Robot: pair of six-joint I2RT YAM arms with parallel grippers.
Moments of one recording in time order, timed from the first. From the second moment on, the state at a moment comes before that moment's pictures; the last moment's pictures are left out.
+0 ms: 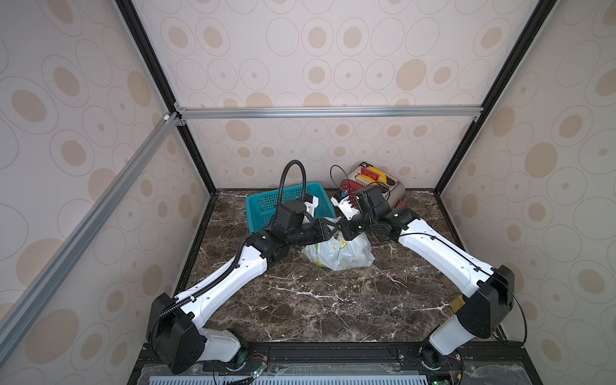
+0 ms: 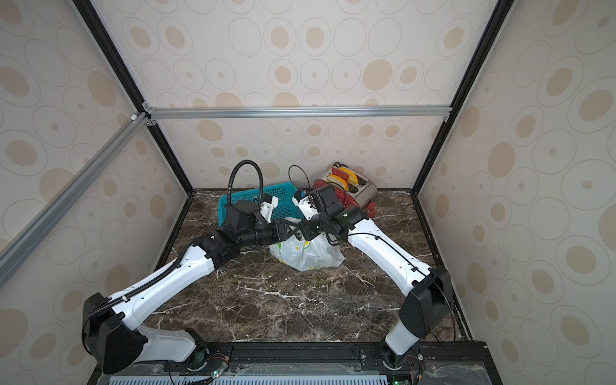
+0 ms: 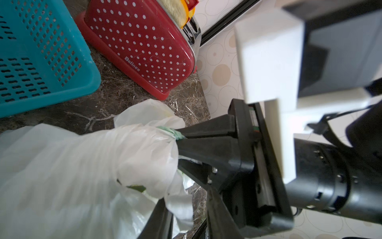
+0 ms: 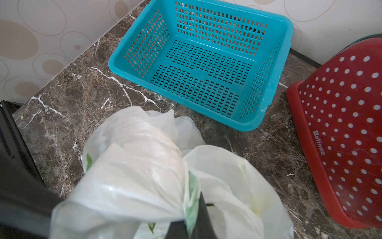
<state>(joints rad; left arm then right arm) -0.65 1.36 1.19 -0.28 0.32 -0.82 0.72 1.60 1.53 -0.71 -0.18 -0.03</state>
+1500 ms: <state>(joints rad) -0.64 1.39 1.19 -0.33 0.33 -0.67 0.39 1.44 1.38 -0.69 -0.47 0.47</state>
